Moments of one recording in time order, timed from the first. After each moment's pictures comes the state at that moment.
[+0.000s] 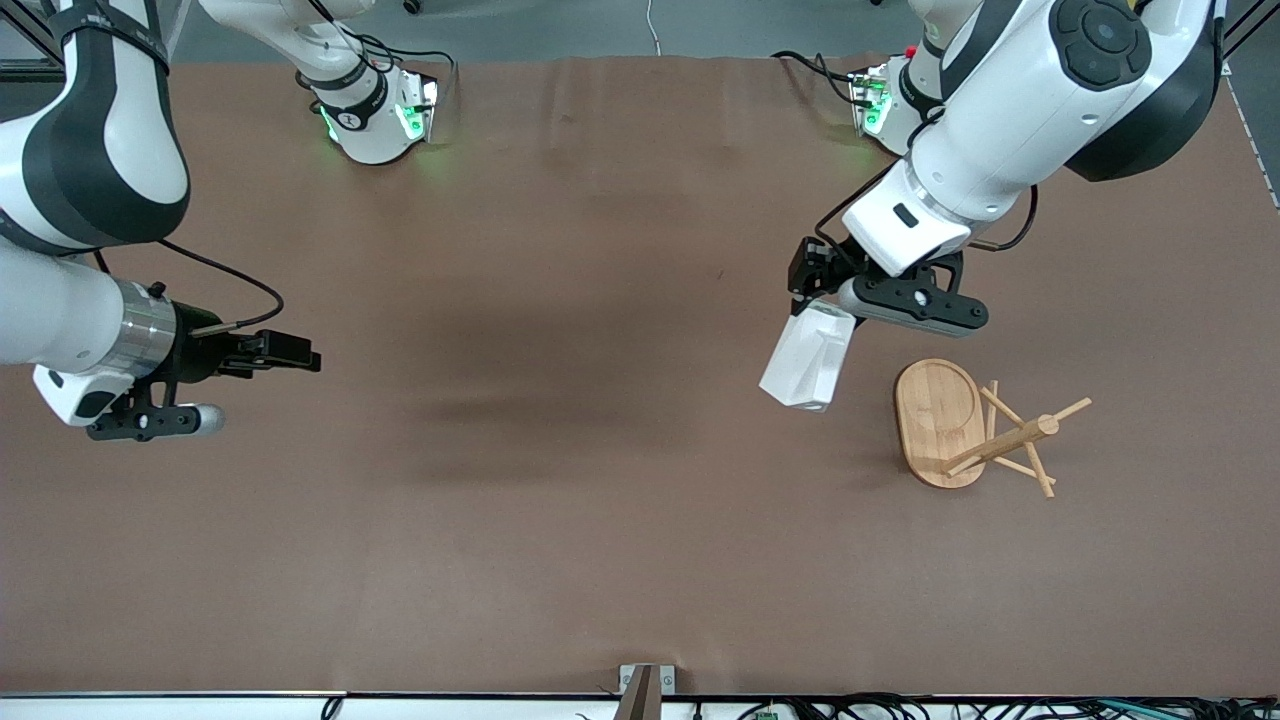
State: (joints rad) left arm 0.13 0.16 -0.63 -1.61 -0.07 1.95 -0.36; right arm 0.13 0.32 -0.05 -1.39 0.20 1.60 0.03
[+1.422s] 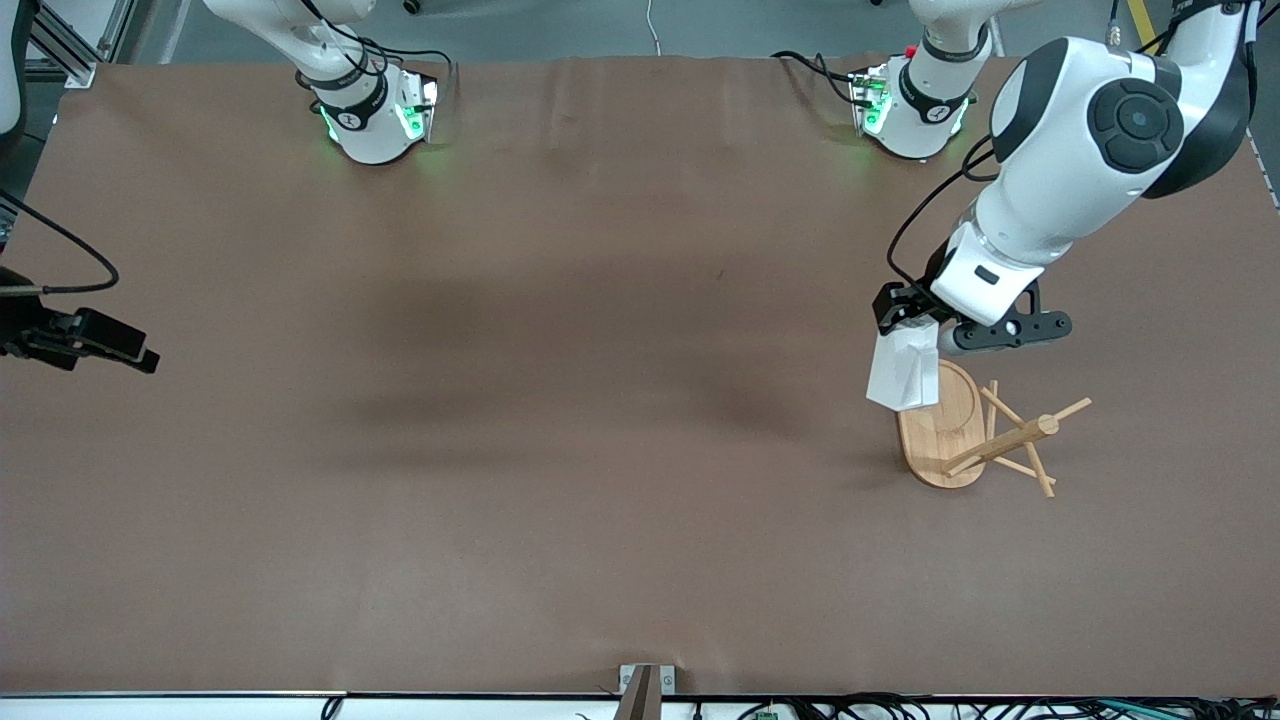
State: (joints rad) left arm 0.28 0.02 -0.60 -1.93 -0.06 1.99 -0.43; right arm -0.01 0.20 -0.06 -1.39 0.09 1.63 0.01
